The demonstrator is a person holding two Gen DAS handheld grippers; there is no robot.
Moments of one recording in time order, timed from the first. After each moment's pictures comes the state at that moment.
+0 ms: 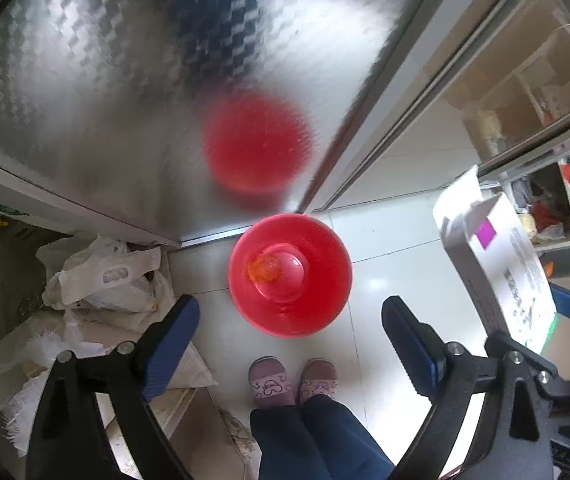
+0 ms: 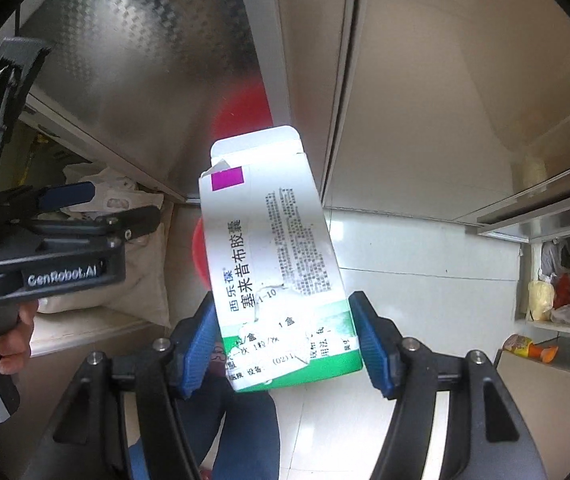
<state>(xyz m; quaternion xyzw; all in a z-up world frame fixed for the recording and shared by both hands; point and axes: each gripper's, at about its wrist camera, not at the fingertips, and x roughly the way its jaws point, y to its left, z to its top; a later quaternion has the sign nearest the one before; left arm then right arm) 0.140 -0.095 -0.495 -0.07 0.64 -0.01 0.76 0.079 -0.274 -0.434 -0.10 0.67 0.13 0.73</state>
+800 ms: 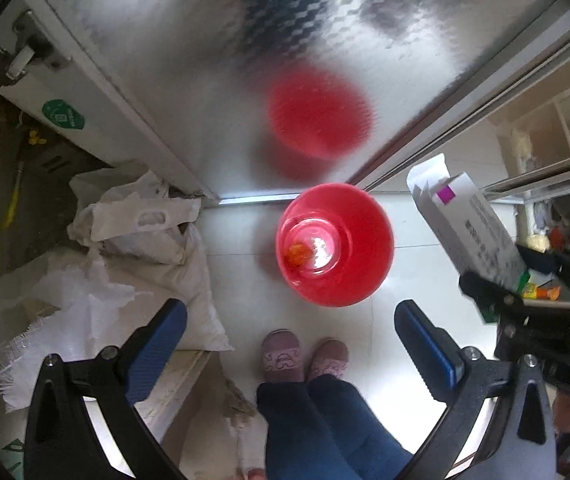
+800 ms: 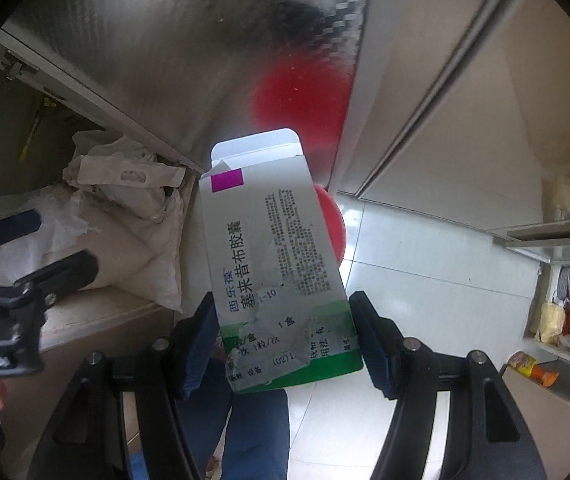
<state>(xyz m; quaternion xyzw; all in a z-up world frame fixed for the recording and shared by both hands) 0.095 -0.034 -0.506 -0.10 0.67 0.06 0.73 0.105 -0.229 -0.498 -0.13 0.69 0.18 0.69</state>
